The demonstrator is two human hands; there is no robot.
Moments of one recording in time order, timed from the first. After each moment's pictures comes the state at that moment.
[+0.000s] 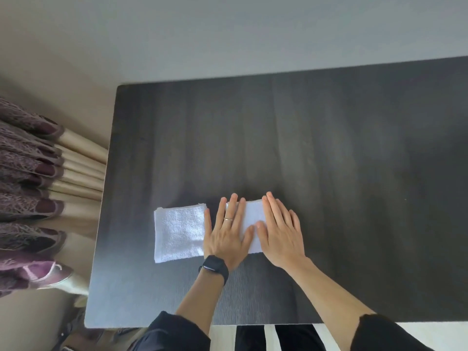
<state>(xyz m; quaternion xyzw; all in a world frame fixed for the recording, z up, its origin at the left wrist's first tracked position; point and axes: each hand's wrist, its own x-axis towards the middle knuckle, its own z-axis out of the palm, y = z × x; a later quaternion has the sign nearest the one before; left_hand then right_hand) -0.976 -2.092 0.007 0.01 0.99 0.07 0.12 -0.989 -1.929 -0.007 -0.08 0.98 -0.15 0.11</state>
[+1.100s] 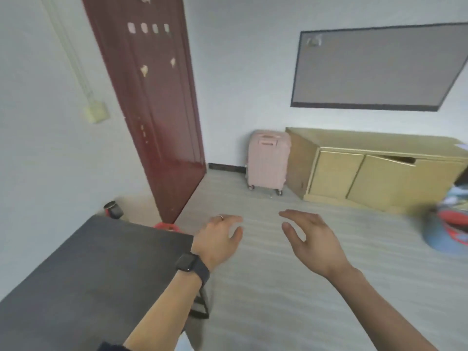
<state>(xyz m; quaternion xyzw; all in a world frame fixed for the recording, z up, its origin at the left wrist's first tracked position) -0.755 -1.544 0.354 0.64 0.73 0.22 0.10 -0.515 -1.490 0.356 0.47 0.82 -0.15 -0.30</state>
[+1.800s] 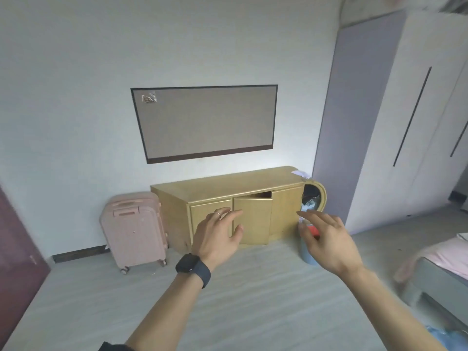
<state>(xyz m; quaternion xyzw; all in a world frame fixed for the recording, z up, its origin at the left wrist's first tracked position) -0.372 -1.114 0.420 0.81 0.49 0.31 0.06 -0.108 -1.191 0.410 0.70 0.63 0.04 -0.34</state>
